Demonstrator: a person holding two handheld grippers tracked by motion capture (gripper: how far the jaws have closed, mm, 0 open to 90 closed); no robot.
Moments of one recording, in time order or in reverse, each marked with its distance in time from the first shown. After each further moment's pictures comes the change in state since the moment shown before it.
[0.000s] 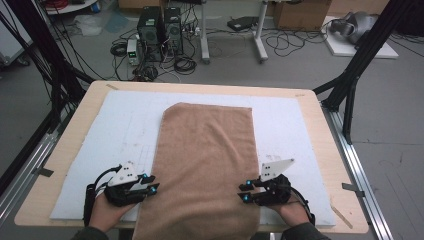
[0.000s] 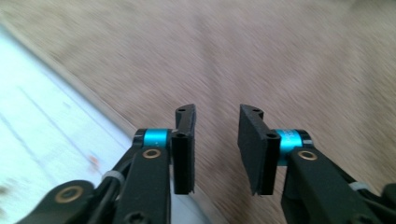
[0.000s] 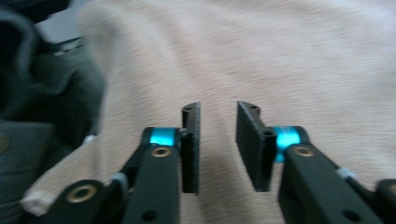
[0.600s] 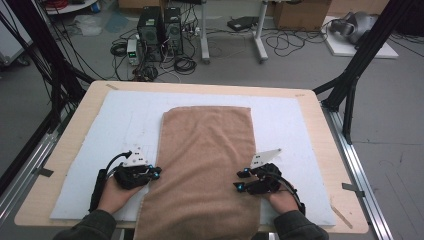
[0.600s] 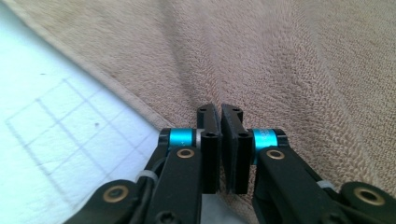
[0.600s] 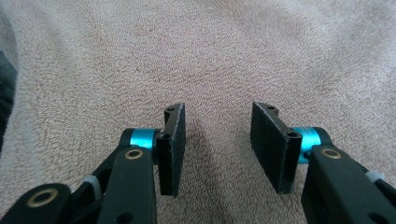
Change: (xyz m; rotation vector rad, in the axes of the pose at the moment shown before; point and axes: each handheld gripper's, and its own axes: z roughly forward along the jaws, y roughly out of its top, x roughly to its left) left arm 0.027 0.009 0.030 0.096 0.023 -0.005; right arm -0.029 0.005 0.025 0.081 -0.096 0.048
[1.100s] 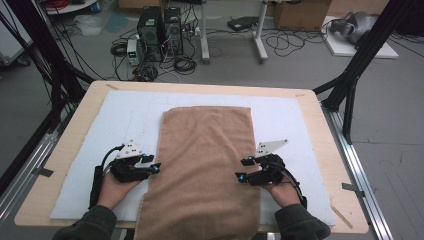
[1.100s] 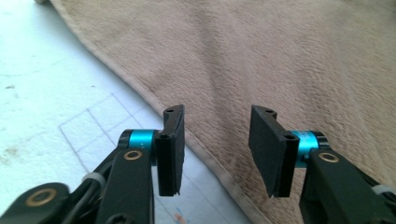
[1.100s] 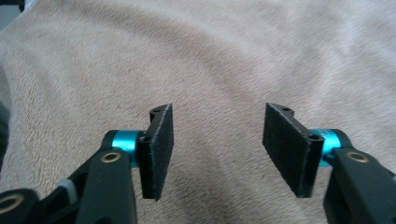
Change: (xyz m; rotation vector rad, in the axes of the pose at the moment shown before) left arm 0.017 0.005 0.000 -0.067 0.034 -0.104; right arm -0.011 0.019 -0.017 -0.062 -0.065 0.041
